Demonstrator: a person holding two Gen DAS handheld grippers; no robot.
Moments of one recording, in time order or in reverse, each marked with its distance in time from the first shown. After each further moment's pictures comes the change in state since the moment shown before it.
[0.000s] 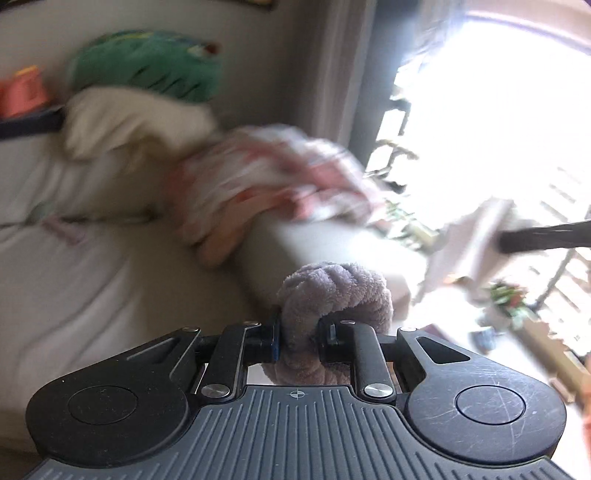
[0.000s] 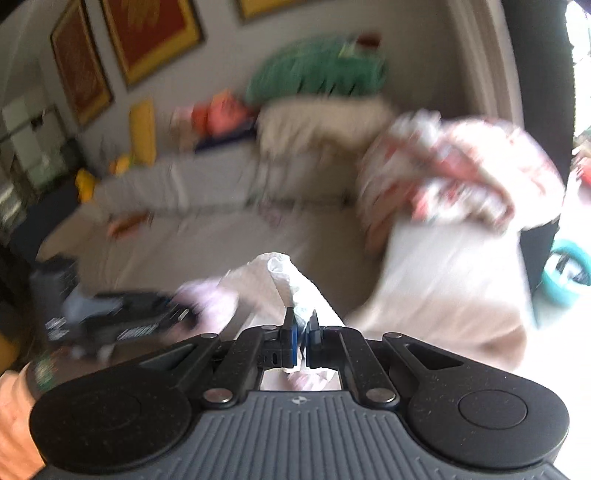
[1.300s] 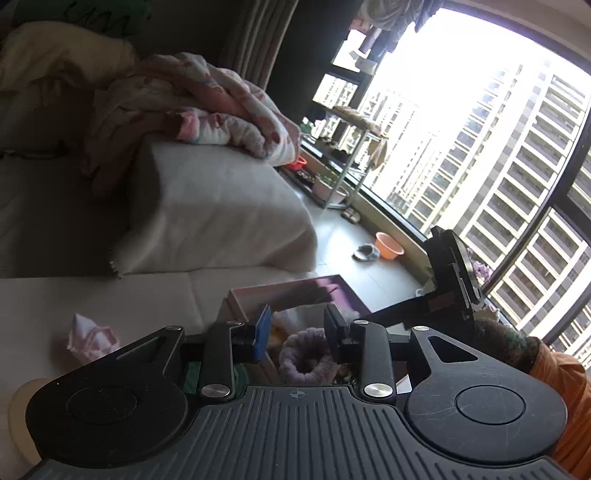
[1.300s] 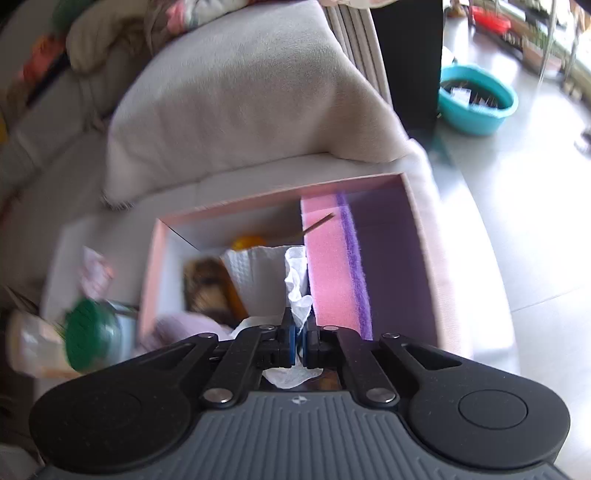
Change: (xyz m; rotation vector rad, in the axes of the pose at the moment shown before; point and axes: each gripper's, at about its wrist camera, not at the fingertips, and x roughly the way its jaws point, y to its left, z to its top) left arm 0.084 -0.111 -0.078 -0.075 0.099 -0.144; right arm 0.118 -0.194 -0.153 0.282 0.412 -0.321
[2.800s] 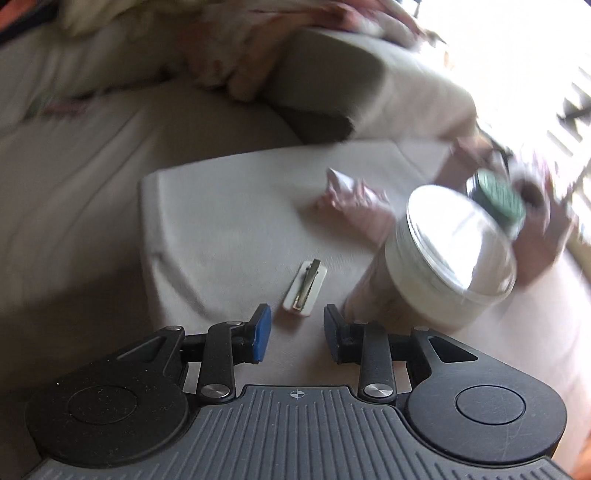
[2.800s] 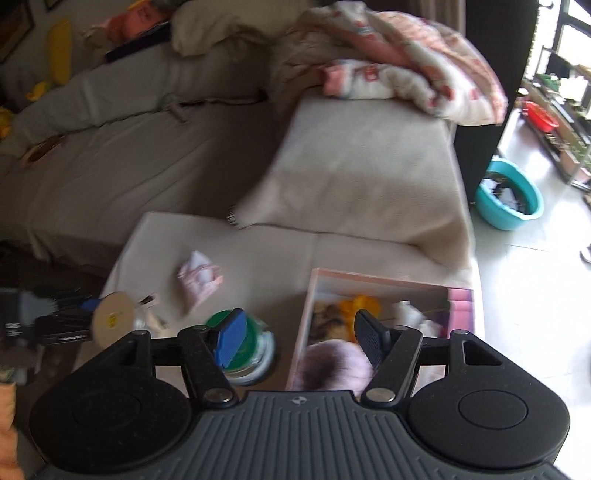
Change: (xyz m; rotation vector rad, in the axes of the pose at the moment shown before) left arm -0.038 0.201 -0.070 0.168 0.283 0.253; right arm -0.108 0.137 0.025 -0.270 -0.082 0.047
